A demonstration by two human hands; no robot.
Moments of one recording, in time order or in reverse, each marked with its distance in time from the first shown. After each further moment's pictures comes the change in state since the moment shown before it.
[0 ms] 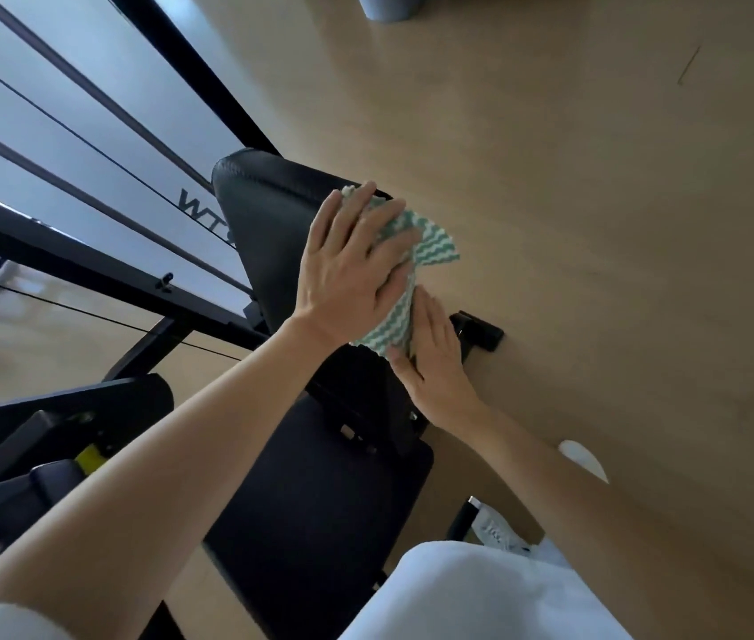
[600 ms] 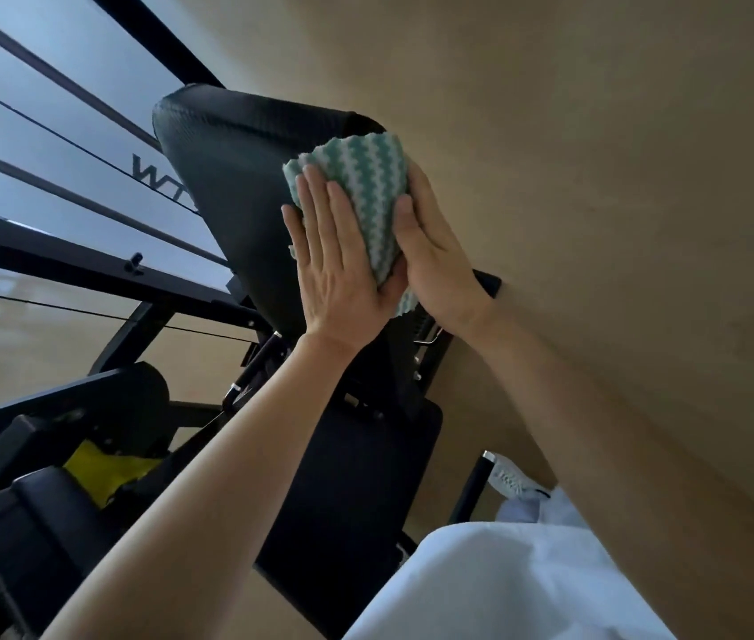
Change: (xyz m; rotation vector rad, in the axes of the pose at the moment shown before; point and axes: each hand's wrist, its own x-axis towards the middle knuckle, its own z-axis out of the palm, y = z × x) left_hand -0.059 0.025 0.038 -0.120 0.021 -0.344; right_hand 0.062 -0.050 -0.027 0.701 0.074 -0.031
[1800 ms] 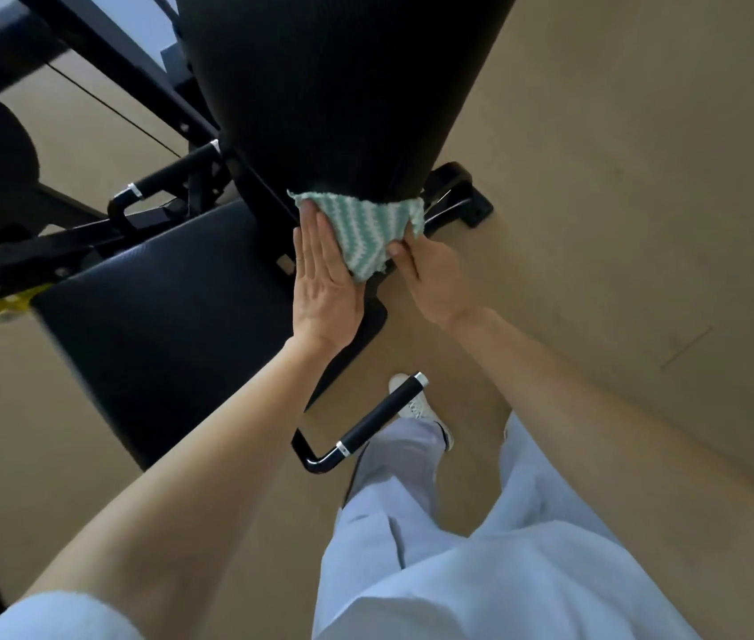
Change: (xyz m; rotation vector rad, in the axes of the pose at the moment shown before) left_hand -0.279 0.014 0.116 -0.170 -0.294 -0.588; right_hand -0.109 0.227 -0.041 -0.813 -0.389 0.179
